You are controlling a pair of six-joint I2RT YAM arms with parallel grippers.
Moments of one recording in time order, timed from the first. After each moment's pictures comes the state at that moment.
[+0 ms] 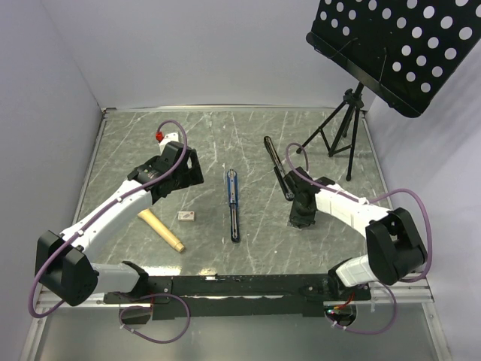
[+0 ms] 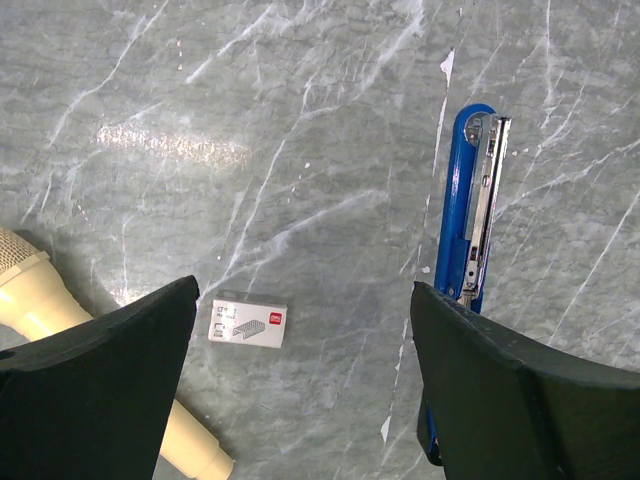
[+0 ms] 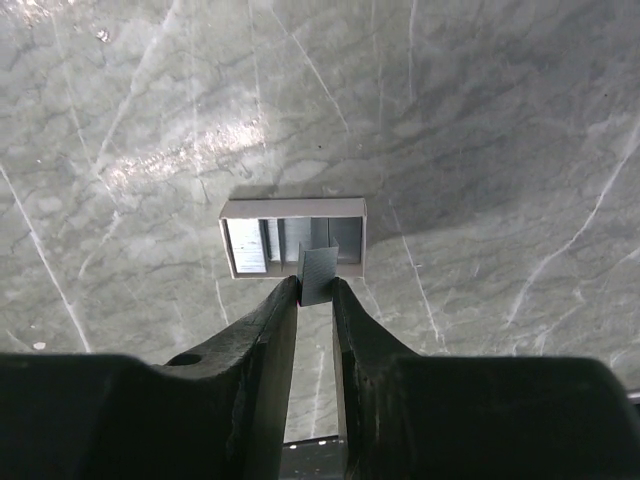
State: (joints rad) left arm -0.54 1.28 1.07 -0.62 -0.36 -0.64; right arm 0.47 1.40 0.81 -0.79 0.17 0.77
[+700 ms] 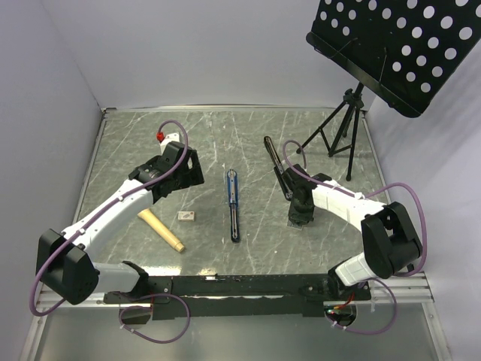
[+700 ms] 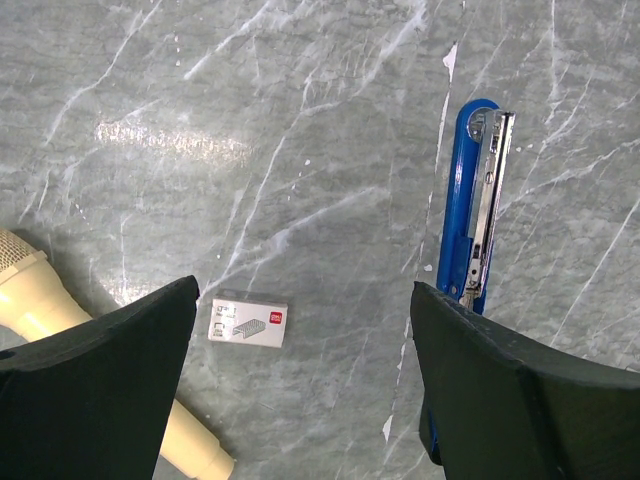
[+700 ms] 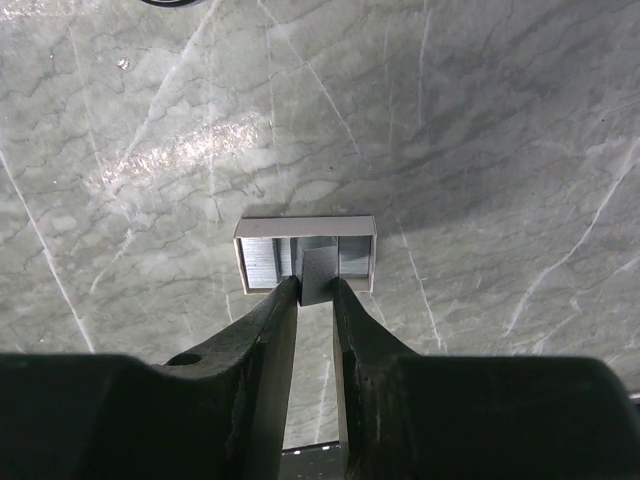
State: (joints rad) left arm -0.54 1.29 1.07 -0.62 -0.36 -0.64; right arm 0.47 1.46 0.86 -0.80 0.18 0.76
